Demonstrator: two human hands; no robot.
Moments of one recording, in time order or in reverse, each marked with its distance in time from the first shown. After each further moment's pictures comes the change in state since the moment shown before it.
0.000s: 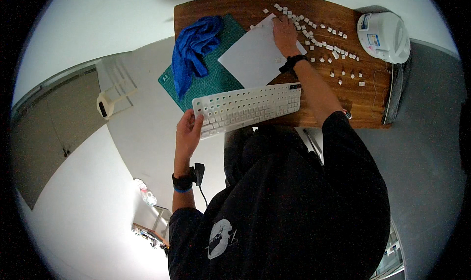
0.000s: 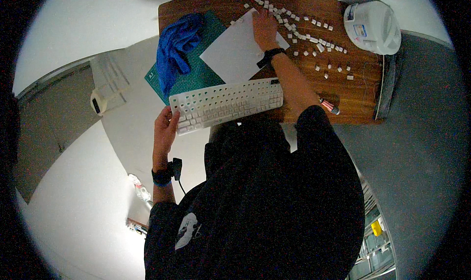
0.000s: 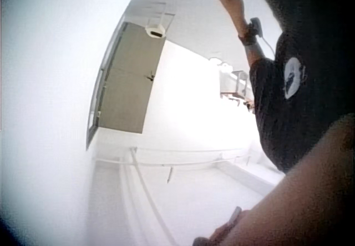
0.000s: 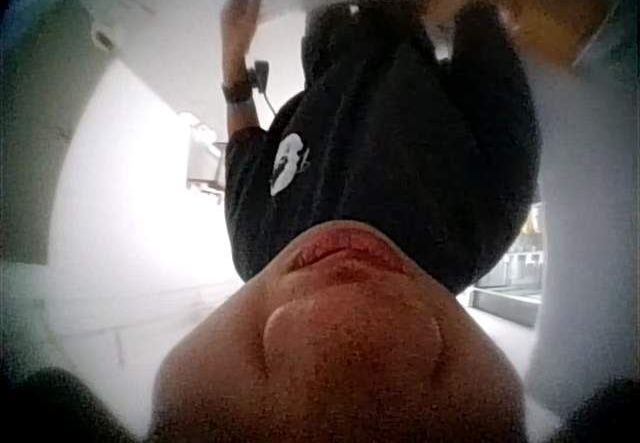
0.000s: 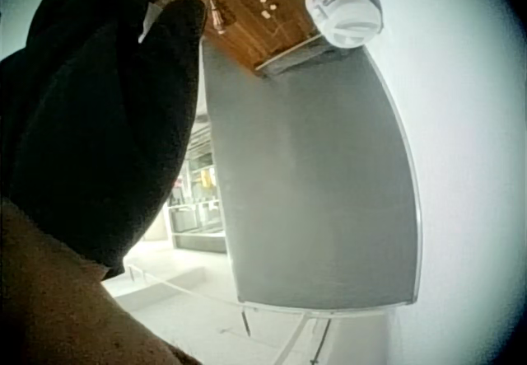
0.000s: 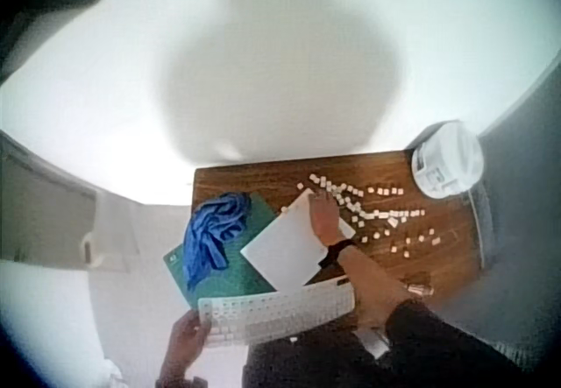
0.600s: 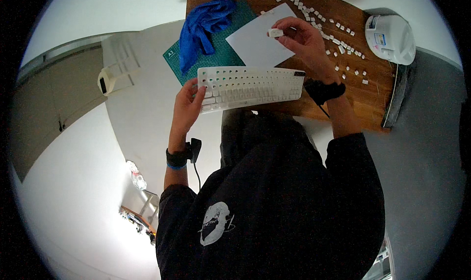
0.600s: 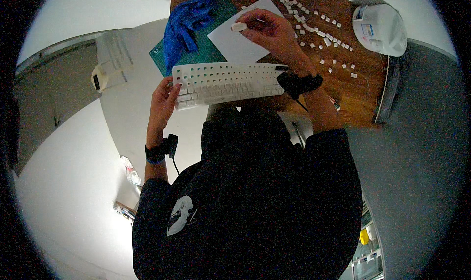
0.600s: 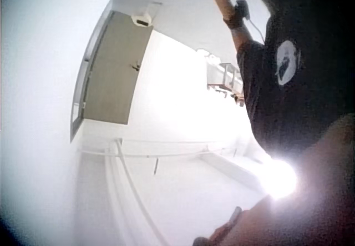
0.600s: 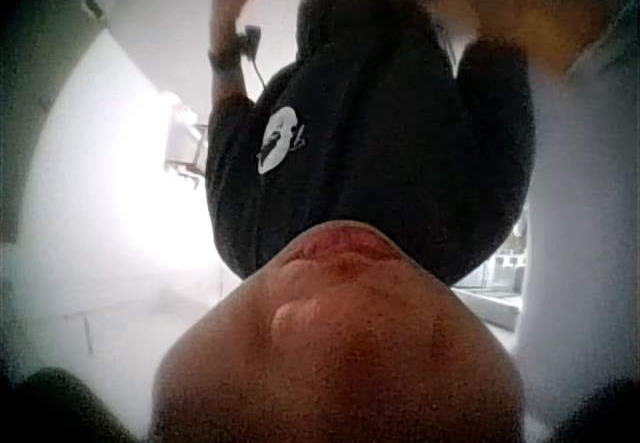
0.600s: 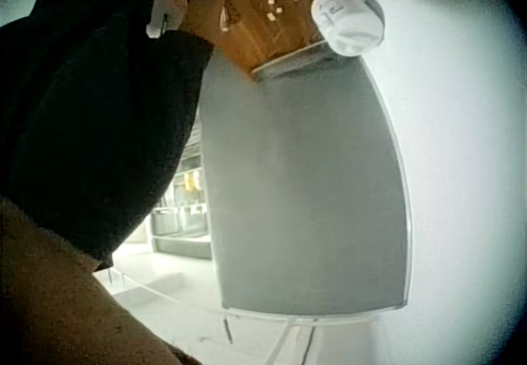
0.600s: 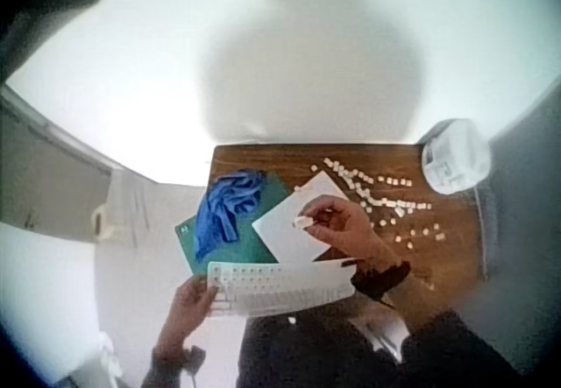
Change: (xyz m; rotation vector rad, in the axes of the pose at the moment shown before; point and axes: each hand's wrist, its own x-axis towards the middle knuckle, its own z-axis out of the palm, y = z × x) left_hand -0.019 0.021 -0.001 0.008 -0.007 0.109; right_hand -0.053 -0.015 -0.242 1.868 -0.383 -0.226
